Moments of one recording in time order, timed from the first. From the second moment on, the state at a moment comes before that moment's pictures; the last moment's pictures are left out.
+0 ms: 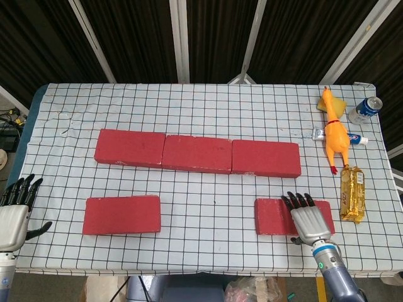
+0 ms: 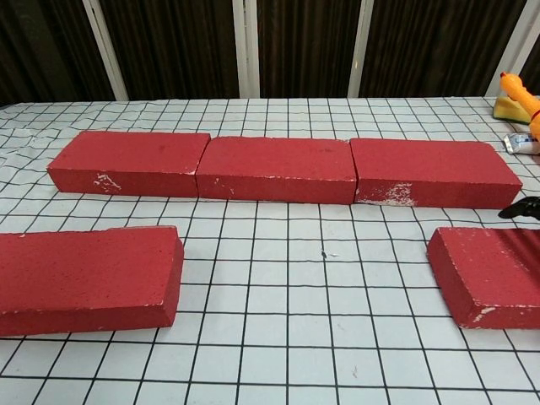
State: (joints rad) left arm -0.06 -1.20 -0.05 -1.67 1.47 1.52 0.23; right arm 0.37 -1.18 0.04 -1.98 -0.98 1.10 -0.77
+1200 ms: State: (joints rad) left arm -0.07 -1.20 -0.05 -1.68 1.46 1.50 0.23; right arm 0.57 -1.22 -0.01 -2.00 -0.73 1.14 -0.89
